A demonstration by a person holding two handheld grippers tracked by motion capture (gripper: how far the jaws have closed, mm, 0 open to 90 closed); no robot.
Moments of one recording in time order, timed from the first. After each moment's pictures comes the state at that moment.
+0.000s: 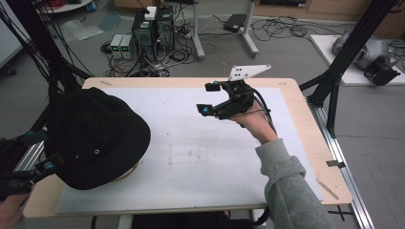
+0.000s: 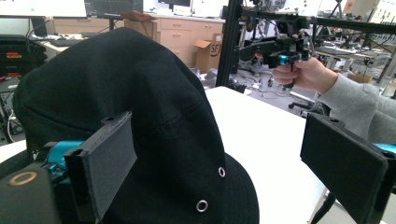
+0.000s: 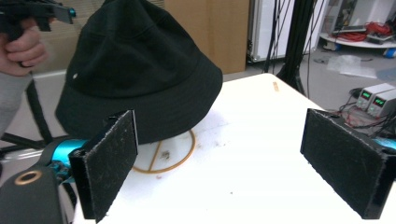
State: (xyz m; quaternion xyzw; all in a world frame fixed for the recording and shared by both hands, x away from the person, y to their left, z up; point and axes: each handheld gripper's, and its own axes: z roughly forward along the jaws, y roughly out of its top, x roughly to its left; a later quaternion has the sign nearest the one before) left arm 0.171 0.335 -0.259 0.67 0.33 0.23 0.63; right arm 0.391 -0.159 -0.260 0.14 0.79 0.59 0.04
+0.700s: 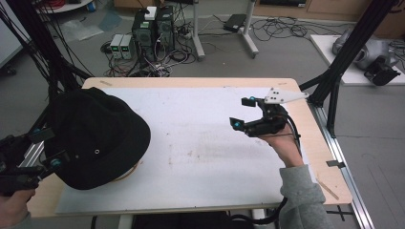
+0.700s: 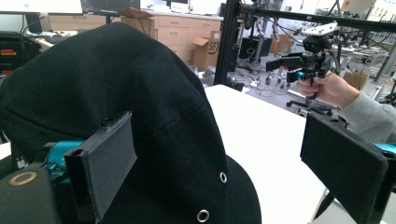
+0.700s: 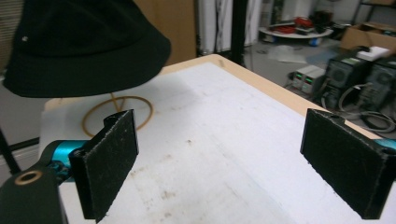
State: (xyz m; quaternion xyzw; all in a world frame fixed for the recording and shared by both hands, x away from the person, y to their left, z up) left arm 0.181 0.328 -0.260 0.67 0.32 0.22 0.63; right arm 0.351 -0.241 -0.297 0.23 0.77 0.58 0.13
